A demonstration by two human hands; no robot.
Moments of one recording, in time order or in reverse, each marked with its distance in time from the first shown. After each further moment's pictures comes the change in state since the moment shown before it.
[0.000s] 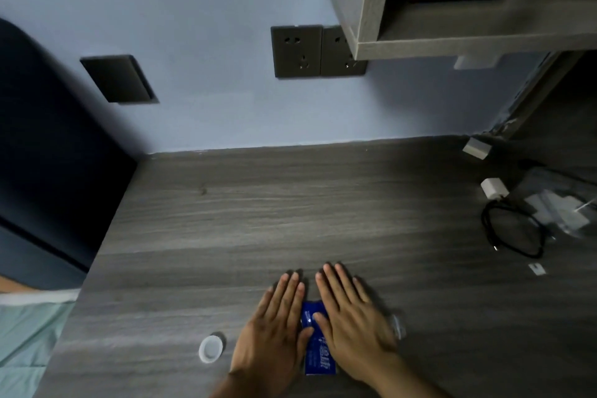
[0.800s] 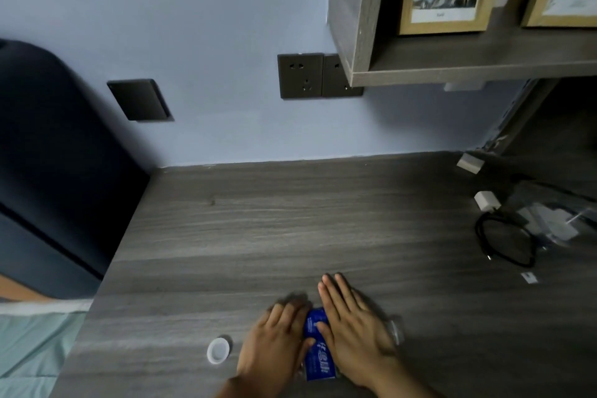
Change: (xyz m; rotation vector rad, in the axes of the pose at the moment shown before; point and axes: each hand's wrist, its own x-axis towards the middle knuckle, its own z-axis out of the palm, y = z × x) left_hand -0.009 0.002 -0.012 -0.279 -0.084 0.006; right_hand -0.005 0.000 -0.005 -0.110 0.104 -0.076
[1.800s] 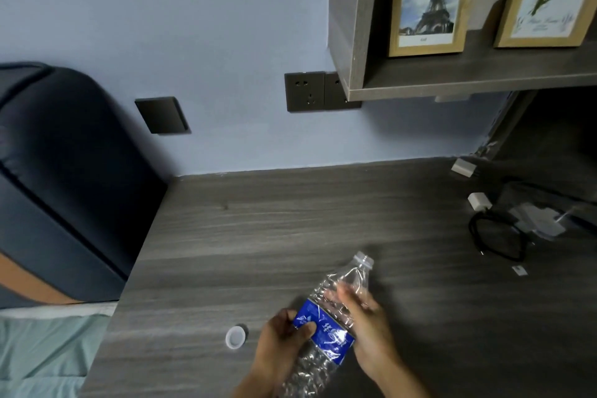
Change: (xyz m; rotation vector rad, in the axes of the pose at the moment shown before) left_hand -0.031 0.025 -0.031 -1.462 0.134 -0.582; right_hand -0.016 -0.022 -0.019 2.009 0.179 0.714
